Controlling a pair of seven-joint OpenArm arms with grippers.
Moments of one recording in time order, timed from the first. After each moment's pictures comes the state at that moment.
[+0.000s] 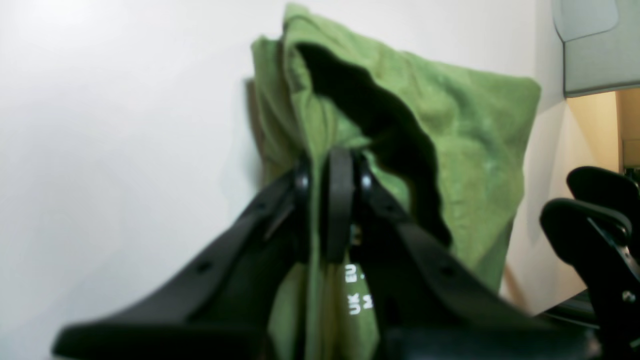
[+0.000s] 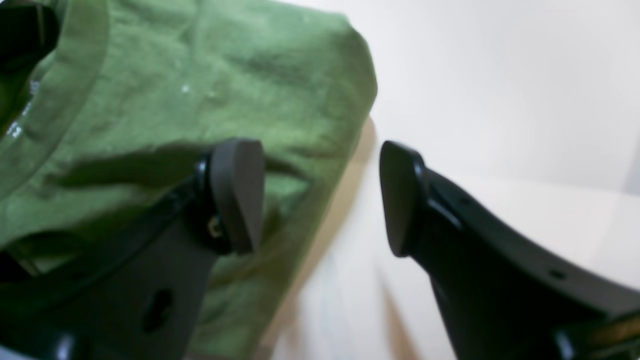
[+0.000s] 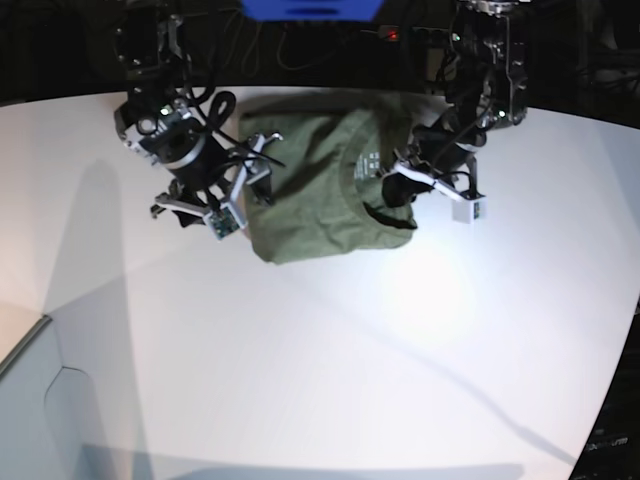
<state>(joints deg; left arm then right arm) 13.5 -0.6 -6.9 82.7 -37.3 -15.9 31.2 -15.3 -0.3 -0.2 99.0 -9.5 29.4 -30.0</state>
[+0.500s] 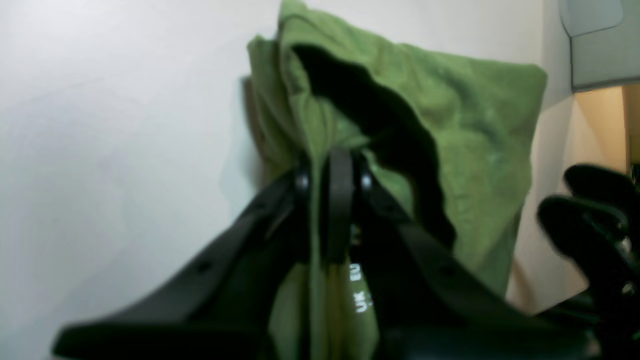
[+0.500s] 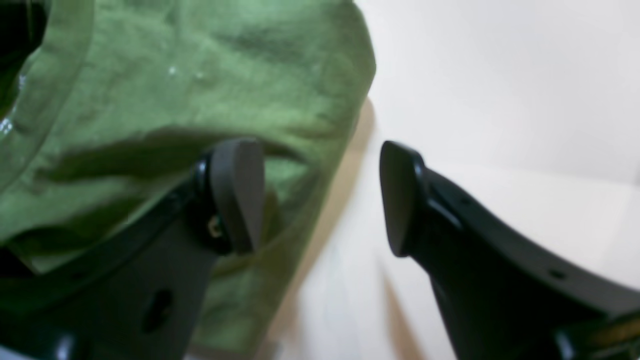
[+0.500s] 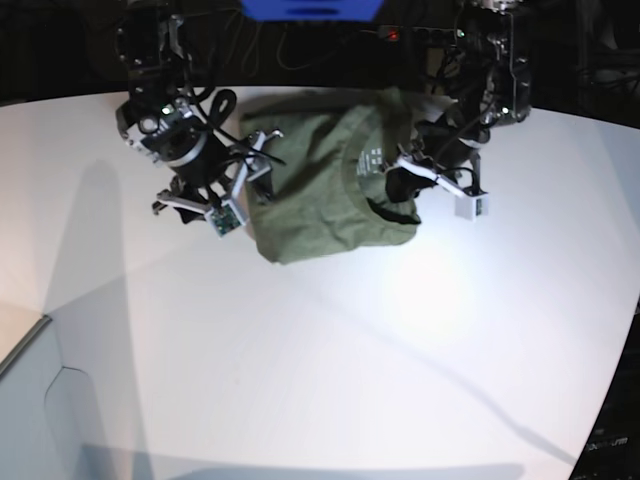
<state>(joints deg) 14.2 -2.5 -6.6 82.9 -36.9 -16.4 31.3 -15.3 -0.2 -0.2 97.9 -9.5 29.3 -29.9</state>
